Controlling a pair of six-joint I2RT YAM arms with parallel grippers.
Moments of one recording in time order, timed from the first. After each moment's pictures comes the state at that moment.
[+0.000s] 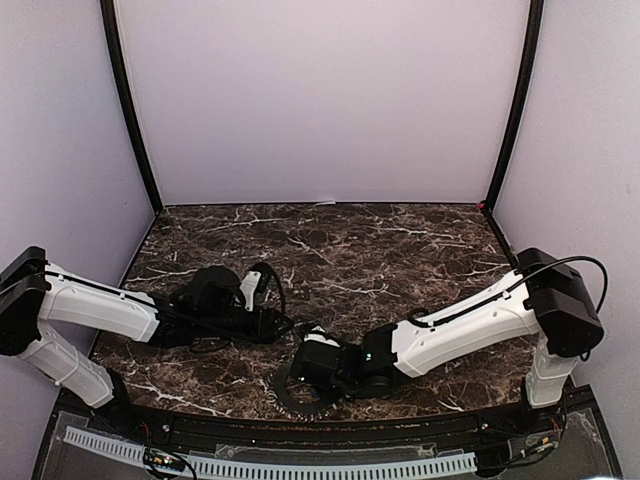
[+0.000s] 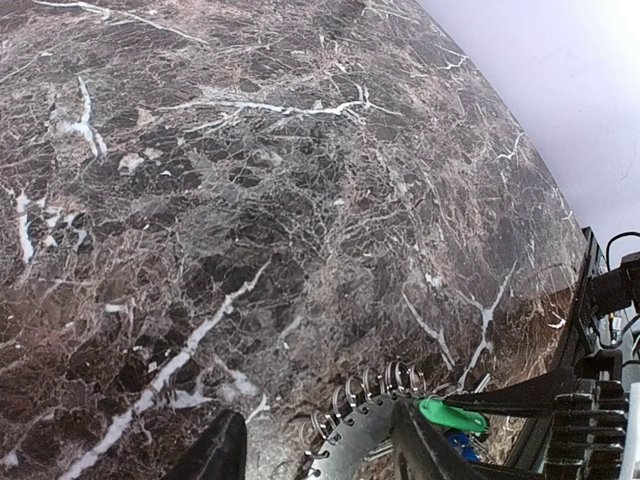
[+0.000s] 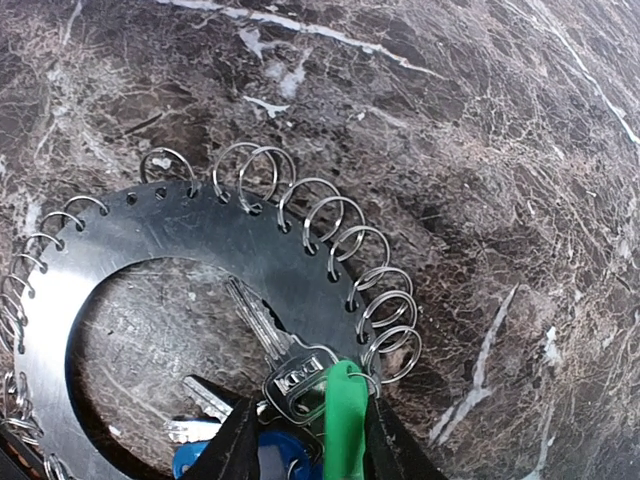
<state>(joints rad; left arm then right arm) -0.89 1.42 0.57 0.24 0.09 -0.55 1.43 1.89 1.16 -0.43 0.48 0.66</state>
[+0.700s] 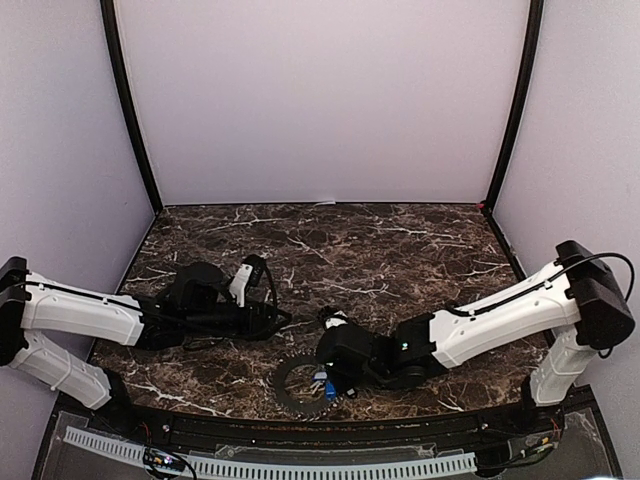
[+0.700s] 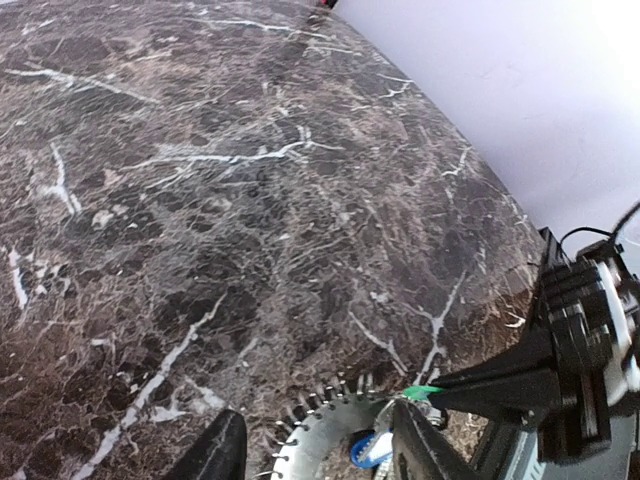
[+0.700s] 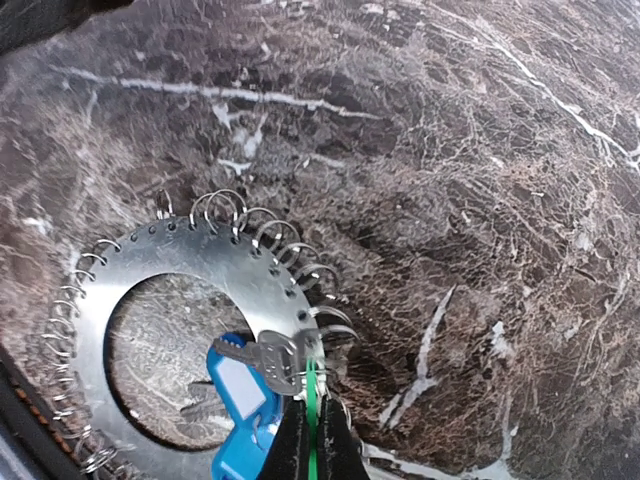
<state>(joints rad) -0.89 1.31 0.53 0.29 0.13 -0.51 1.40 1.74 1.03 -0.35 0.49 0.70</state>
